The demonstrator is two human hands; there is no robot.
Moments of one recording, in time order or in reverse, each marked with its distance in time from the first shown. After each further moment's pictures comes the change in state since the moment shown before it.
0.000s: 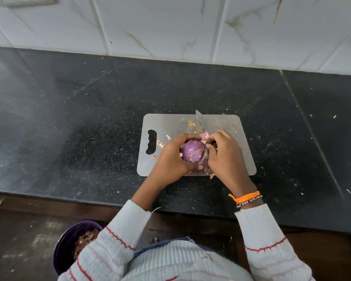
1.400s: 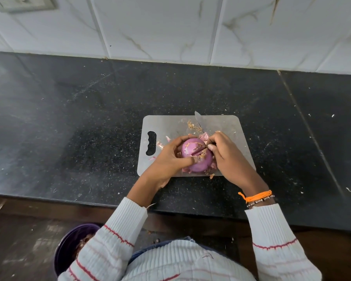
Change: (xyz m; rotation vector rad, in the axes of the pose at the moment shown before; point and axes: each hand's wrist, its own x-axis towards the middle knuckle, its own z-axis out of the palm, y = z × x) left_hand 0.003 -0.008 -0.003 -0.476 -0.127 -0.199; right_hand 0.002 0.017 -0.009 0.138 -0.242 -0.098
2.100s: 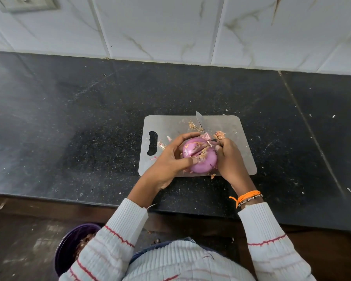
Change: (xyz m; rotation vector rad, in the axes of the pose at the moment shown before) left_hand -0.009 0.007 0.001 -0.185 -0.112 0.050; right_hand 0.005 0.011 0.023 0.152 0.164 0.383
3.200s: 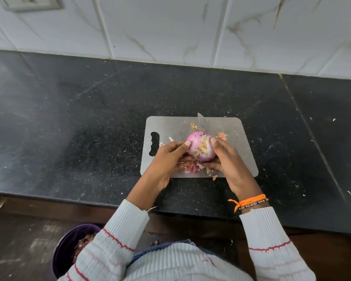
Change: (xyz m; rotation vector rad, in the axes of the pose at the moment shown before) left_hand 0.003 0.010 0.002 -0.046 0.401 -0.251; right_hand -0.014 -0.018 -0.004 0.705 -0.240 0.100
